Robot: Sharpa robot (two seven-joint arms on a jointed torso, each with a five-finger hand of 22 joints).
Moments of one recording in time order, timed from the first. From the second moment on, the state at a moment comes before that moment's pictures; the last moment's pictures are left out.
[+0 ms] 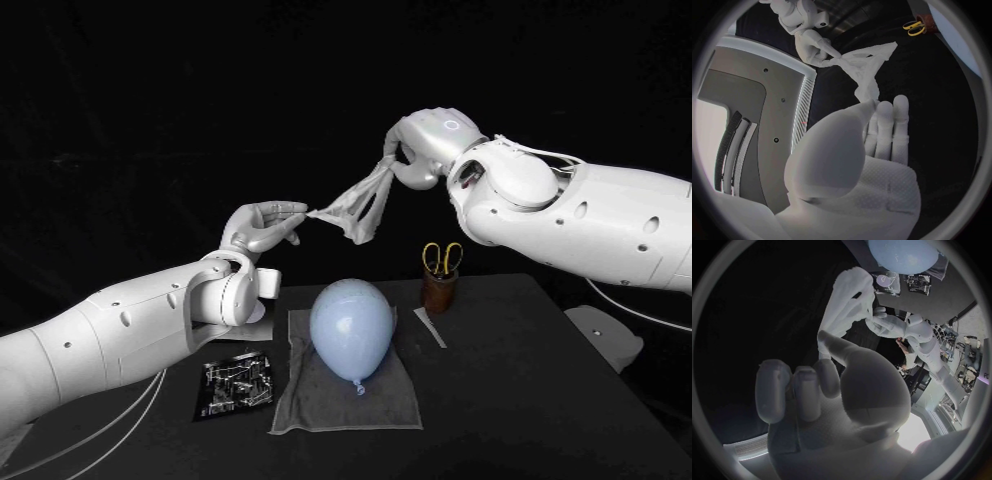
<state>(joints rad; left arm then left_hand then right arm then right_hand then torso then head) 1.16 -0.64 -0.03 1.23 -0.06 -0.44 0.51 1.65 -0.09 0.46 0.06 0.05 0.95 0.18 0.30 0.21 0.87 0.13 0.54 0.12 0.89 0.05 1.29 0.52 0.17 0.81 0.14 1.09 0.71 1.53 -0.67 -0.14 1.43 -1.78 -0.46 -0.32 1.18 -0.04 0.64 -0.22 0.05 1.03 0.06 0.50 0.45 1.44 0.00 1.33 1.31 1.47 -0.06 1.57 1.31 0.05 1.46 0.04 1.40 1.31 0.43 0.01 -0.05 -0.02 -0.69</state>
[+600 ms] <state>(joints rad) 1.15 -0.63 -0.03 1.18 -0.12 -0.36 0.35 1.51 -0.15 0.66 -0.11 0.05 0.90 0.21 0.23 0.18 0.80 0.17 0.51 0.09 0.86 0.09 1.31 0.50 0.17 0.72 0.17 1.20 0.77 1.53 -0.68 -0.13 1.44 -1.78 -0.52 -0.33 1.18 -0.04 0.64 -0.21 0.05 1.03 0.07 0.50 0.45 1.44 0.00 1.33 1.31 1.47 -0.06 1.57 1.31 0.05 1.46 0.04 1.41 1.31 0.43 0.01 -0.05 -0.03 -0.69</state>
